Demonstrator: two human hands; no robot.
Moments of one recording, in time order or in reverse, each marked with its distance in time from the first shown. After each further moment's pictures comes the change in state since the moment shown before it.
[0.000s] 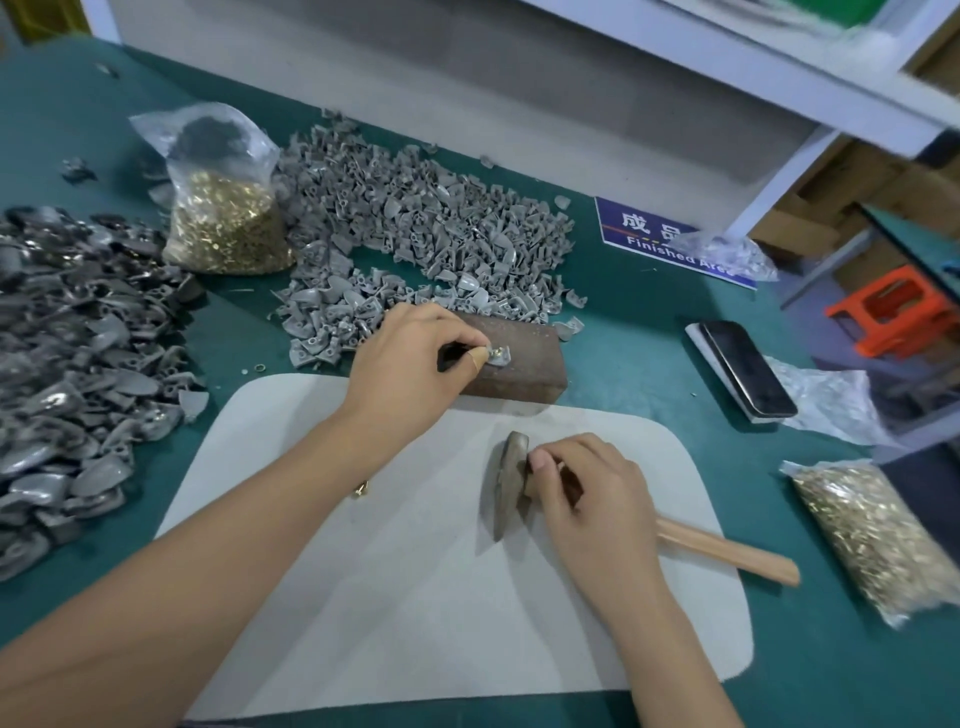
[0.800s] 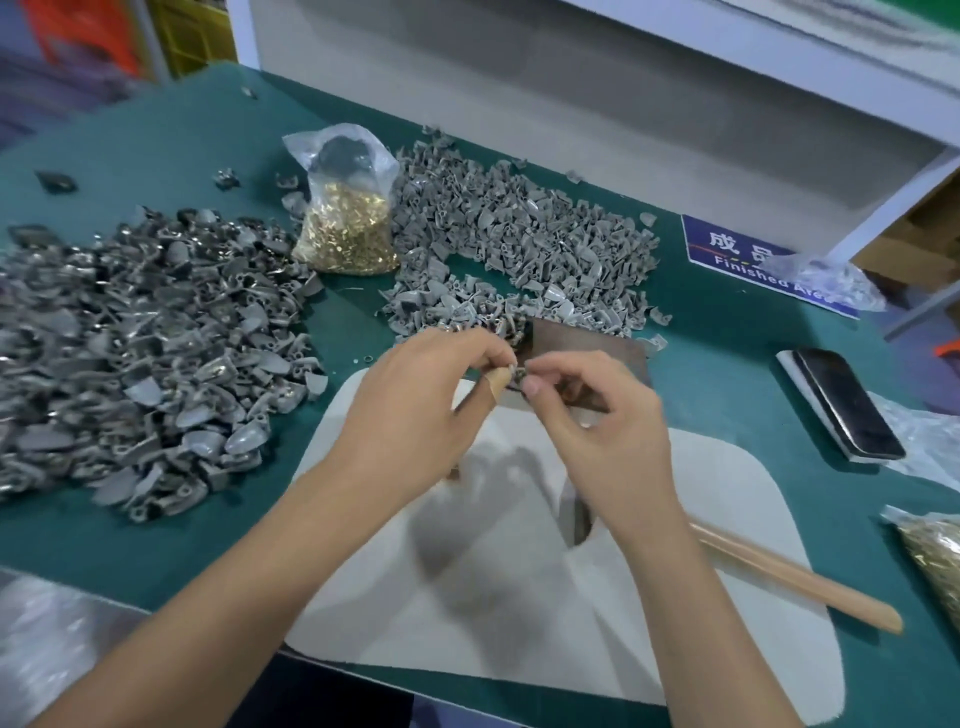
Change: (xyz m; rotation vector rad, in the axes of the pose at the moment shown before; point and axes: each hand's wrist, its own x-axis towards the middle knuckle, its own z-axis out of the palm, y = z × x) left_hand -0.064 0.010 -0.079 -0.022 0.040 0.043; right_hand 0.055 -0.069 0.019 0.459 0.078 -0.246
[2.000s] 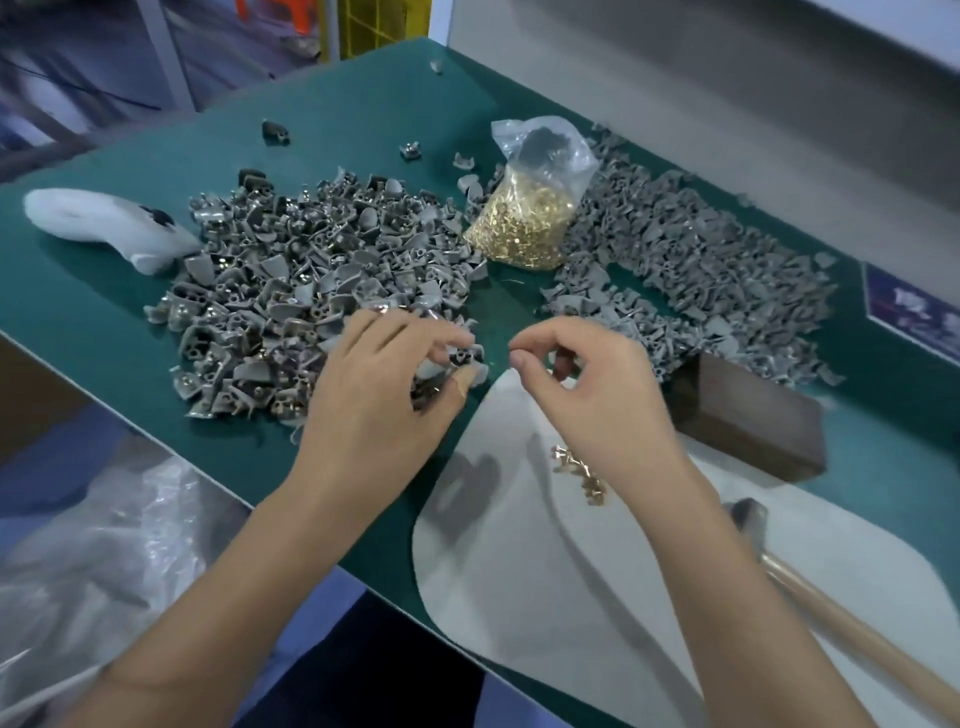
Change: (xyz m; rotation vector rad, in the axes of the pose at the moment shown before) left_hand -0.071 -0.078 -0.088 0.253 0.319 -0.227; right_hand 0.048 -0.058 0.116 -0.055 -0.436 -0.097
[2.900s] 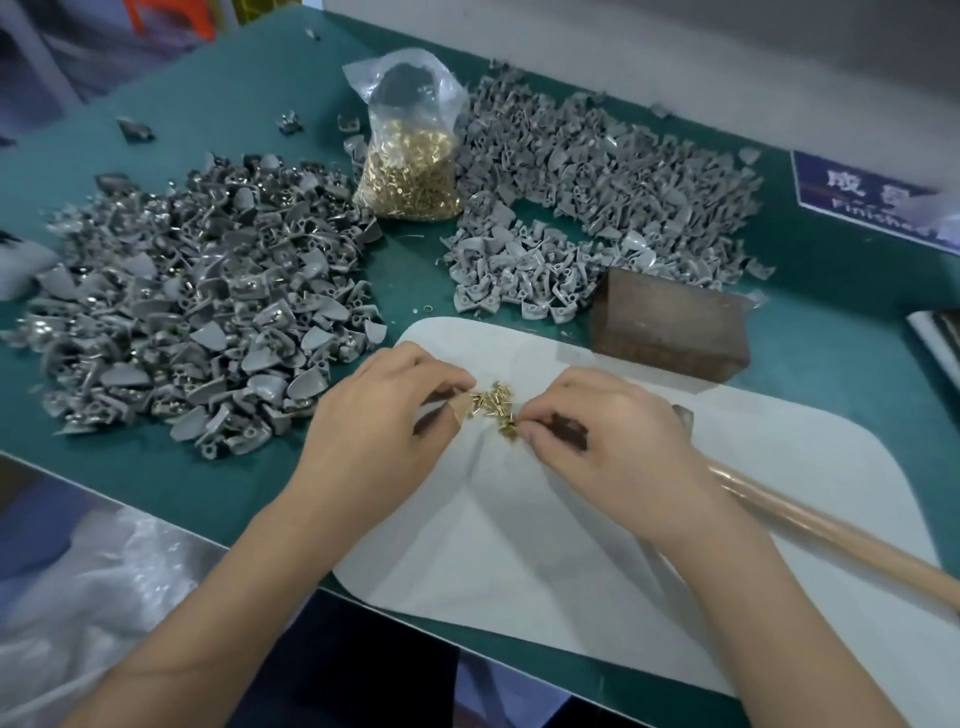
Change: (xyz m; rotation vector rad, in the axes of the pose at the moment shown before) left_hand -0.027 0.040 0.059 0.055 -0.340 0.021; right_hand -0.105 0.046 -0.052 -0.268 -0.109 0.086
